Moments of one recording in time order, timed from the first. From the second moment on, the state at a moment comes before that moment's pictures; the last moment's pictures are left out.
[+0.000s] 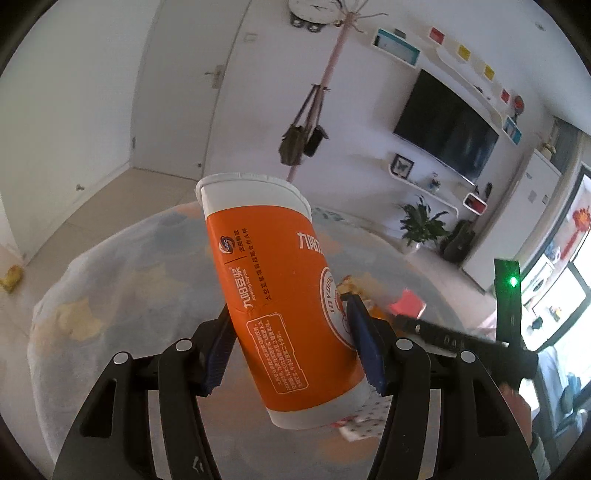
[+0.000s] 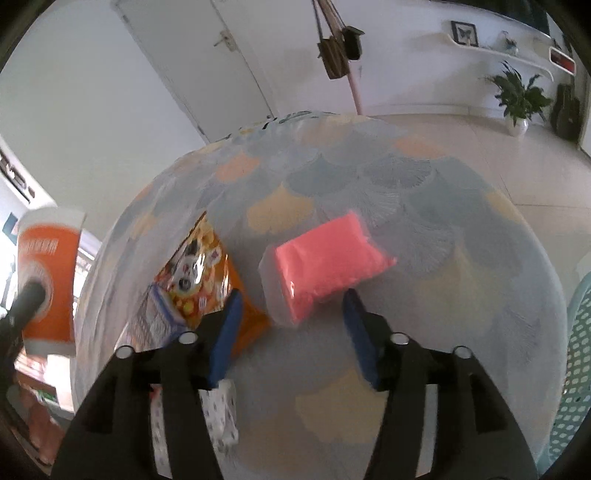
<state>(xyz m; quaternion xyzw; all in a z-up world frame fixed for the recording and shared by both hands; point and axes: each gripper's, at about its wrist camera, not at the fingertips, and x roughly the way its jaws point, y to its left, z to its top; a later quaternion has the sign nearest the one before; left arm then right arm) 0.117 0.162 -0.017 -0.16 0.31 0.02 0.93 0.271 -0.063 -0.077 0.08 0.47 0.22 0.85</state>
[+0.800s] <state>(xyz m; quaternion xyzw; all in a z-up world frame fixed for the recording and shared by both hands) 0.126 0.113 -0.001 -0.13 0.30 -0.06 0.94 0.239 -0.103 -0.032 0.05 0.37 0.14 0.92</state>
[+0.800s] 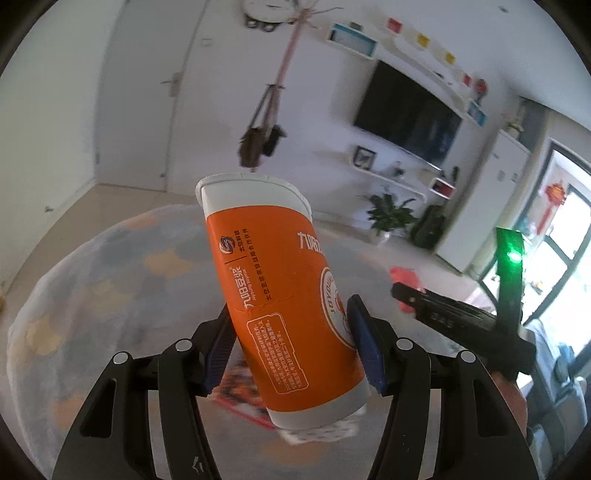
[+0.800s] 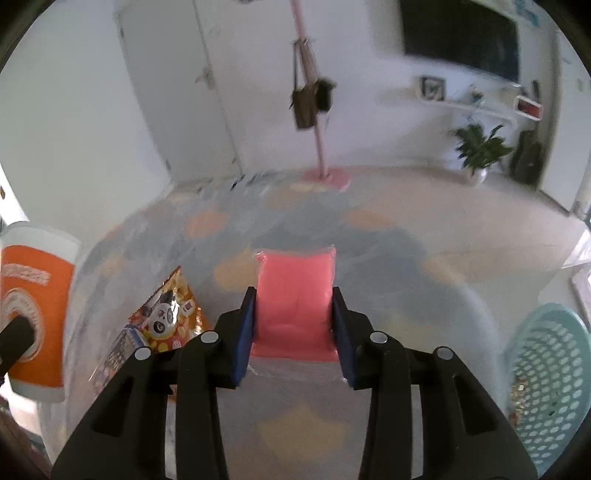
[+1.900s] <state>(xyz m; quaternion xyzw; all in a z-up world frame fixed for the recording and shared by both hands) 0.199 -0.217 -0.057 0.00 0.39 -0.31 0.87 0.141 -0.411 -0.089 0.22 0.38 -0.11 0.89</state>
